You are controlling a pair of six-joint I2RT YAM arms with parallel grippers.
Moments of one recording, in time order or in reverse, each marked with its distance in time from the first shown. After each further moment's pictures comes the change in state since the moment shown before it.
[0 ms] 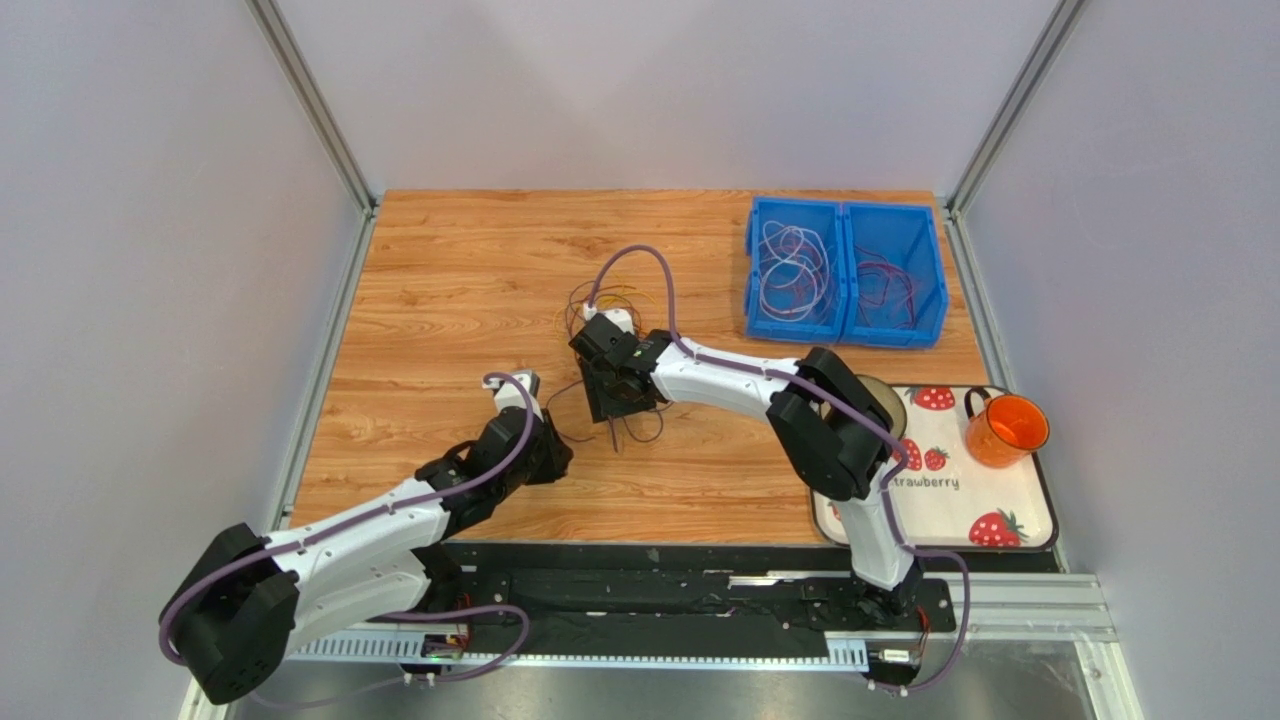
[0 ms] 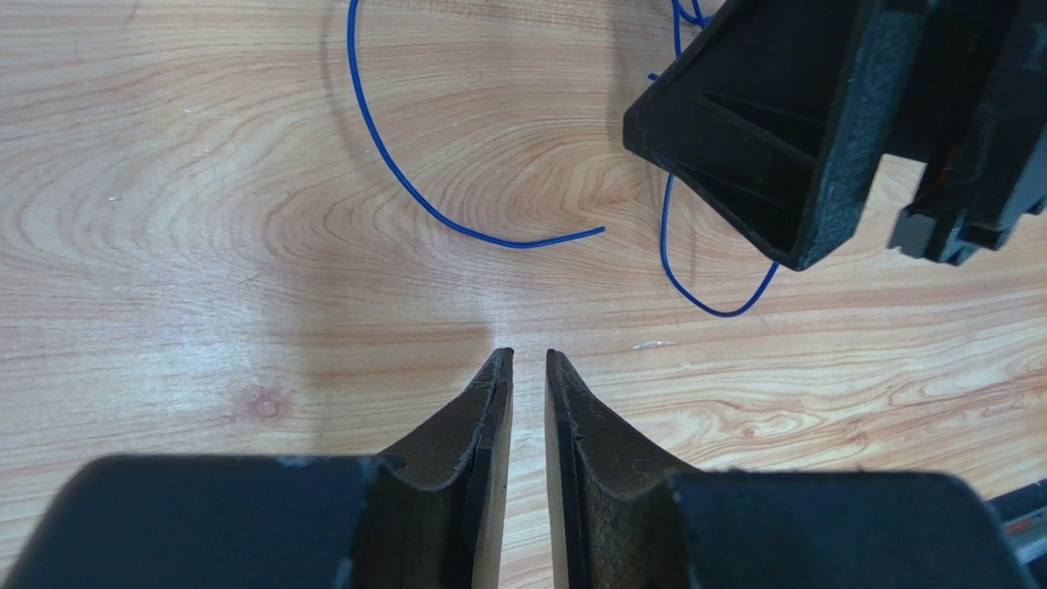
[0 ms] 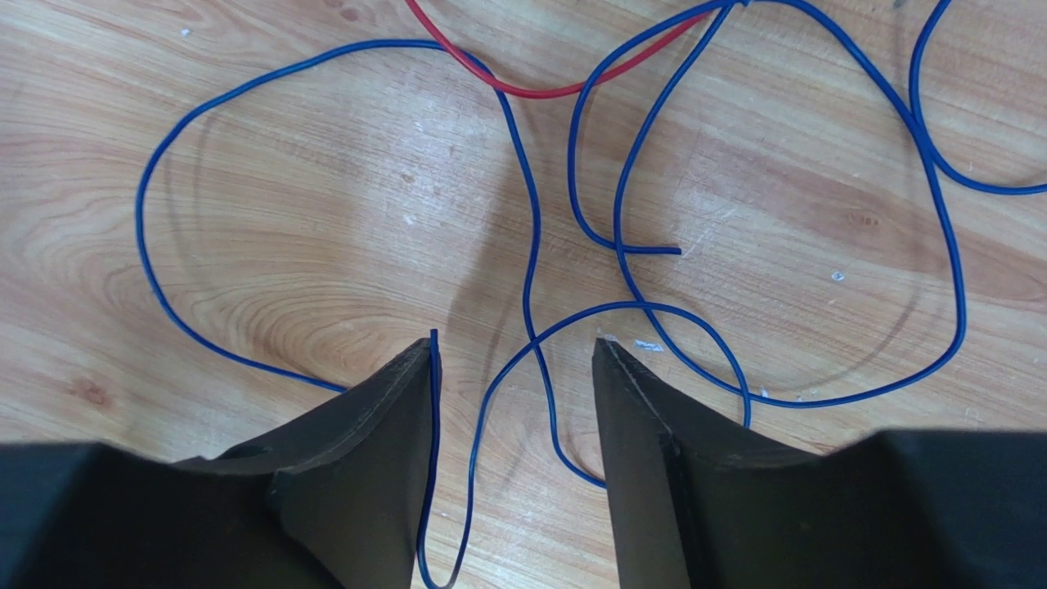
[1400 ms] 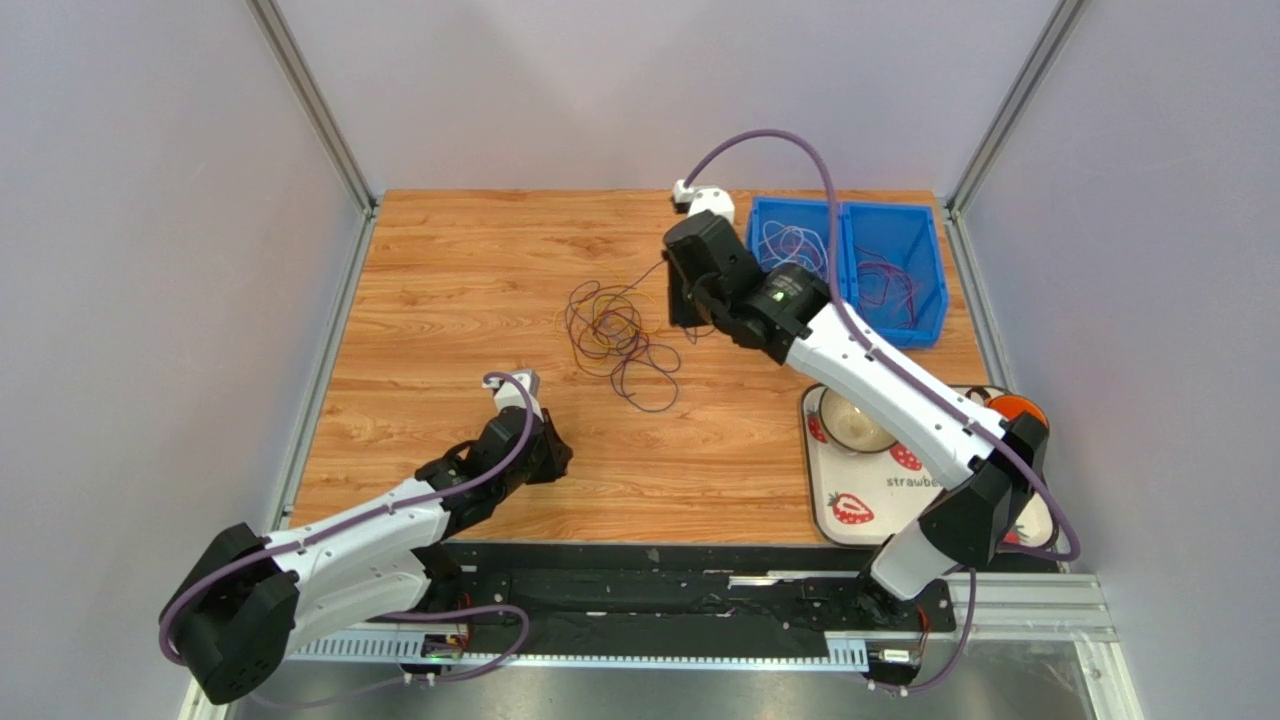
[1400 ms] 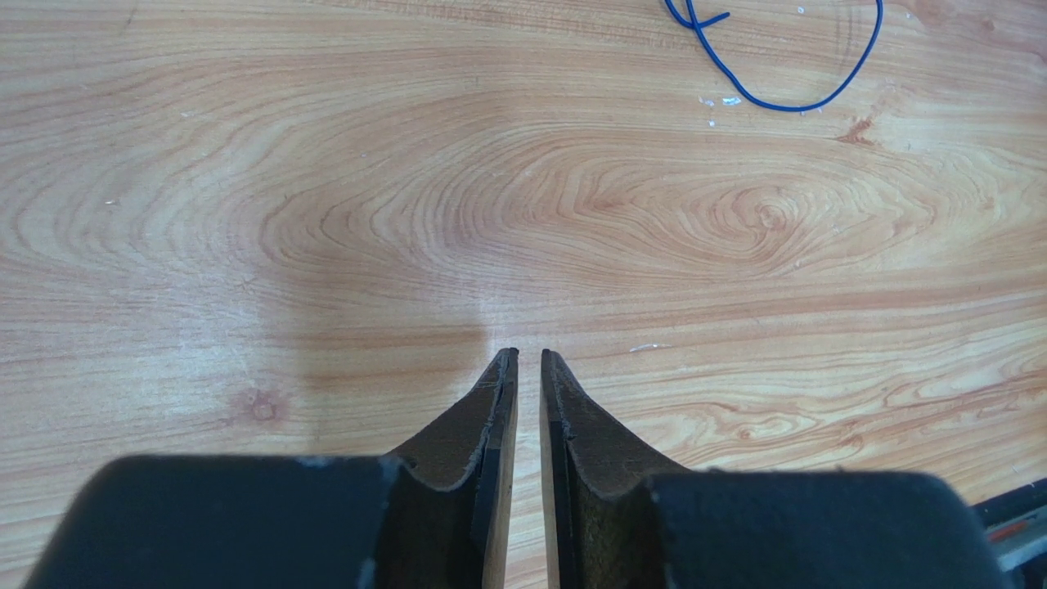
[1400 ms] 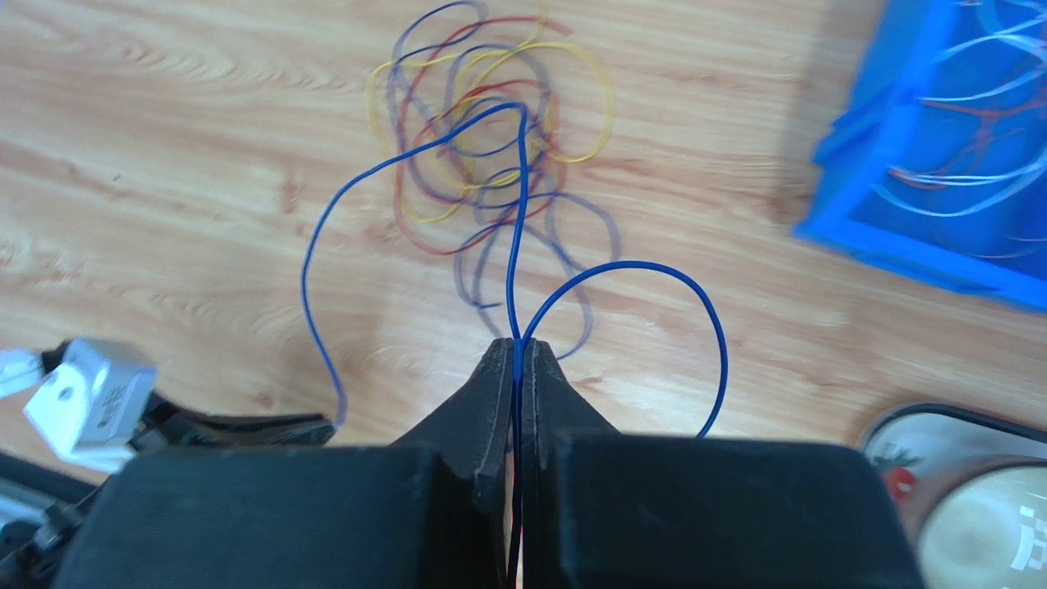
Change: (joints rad) left arm 0.000 0.000 0.000 0.007 0.000 -0.002; right arm -0.092 -0.478 0.122 -0.214 0.189 -0.108
